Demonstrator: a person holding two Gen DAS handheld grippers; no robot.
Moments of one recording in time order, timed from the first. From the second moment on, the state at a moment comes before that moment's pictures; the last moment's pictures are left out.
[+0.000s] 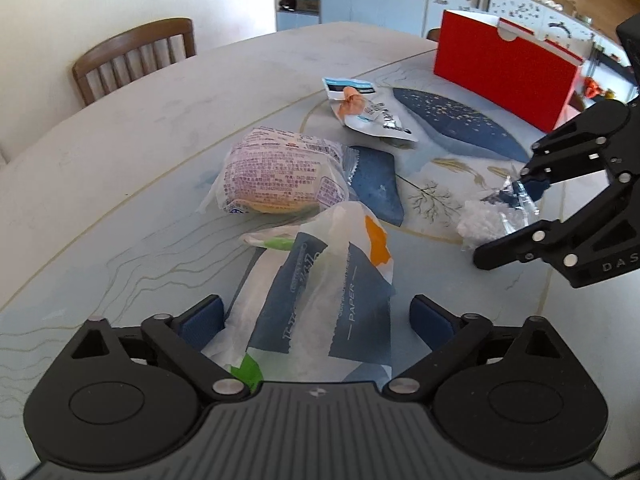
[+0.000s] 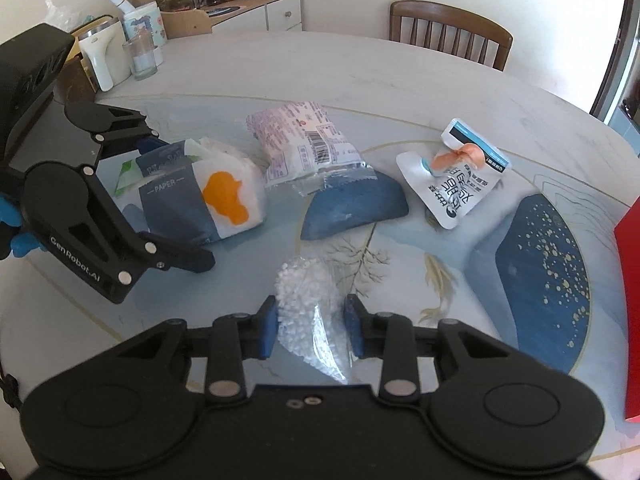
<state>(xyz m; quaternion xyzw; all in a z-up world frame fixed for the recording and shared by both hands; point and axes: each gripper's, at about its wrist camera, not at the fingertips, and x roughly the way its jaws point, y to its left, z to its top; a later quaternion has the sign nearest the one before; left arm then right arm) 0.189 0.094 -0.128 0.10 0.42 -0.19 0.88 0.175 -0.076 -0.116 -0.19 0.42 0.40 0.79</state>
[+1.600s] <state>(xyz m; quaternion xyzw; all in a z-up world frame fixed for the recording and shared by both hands) 0.143 -0.064 -0.062 -0.06 0.43 -0.05 0.90 0.215 -0.228 -0.048 -0.13 0.42 0.42 0.79</state>
